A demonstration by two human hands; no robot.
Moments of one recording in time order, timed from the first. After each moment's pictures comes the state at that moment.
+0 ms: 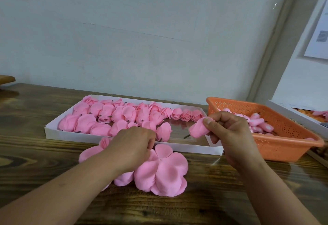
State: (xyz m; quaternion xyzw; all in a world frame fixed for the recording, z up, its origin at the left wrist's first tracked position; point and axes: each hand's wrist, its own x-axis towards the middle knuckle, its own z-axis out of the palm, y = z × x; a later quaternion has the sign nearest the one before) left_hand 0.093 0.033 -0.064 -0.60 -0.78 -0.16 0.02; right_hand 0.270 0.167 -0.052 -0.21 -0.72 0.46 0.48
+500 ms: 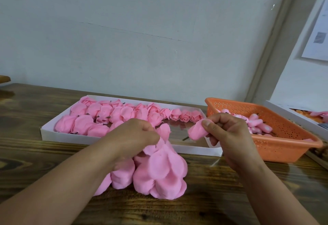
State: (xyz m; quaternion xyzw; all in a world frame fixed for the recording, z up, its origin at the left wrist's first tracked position) left_hand 0.094 0.029 -0.047 -0.42 -0.69 -0.49 -0.32; right_hand 0.270 0.165 -0.052 -0.21 -0.71 0.47 0.47
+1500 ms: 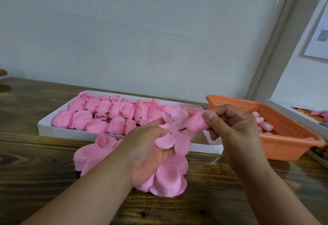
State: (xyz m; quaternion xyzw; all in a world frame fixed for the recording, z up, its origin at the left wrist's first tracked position) left_hand 0.121 0.041 -0.071 -0.27 -0.34 -0.70 -0.57; right_hand 0.268 0.147 -0.046 -0.14 -0.72 0.43 0.52
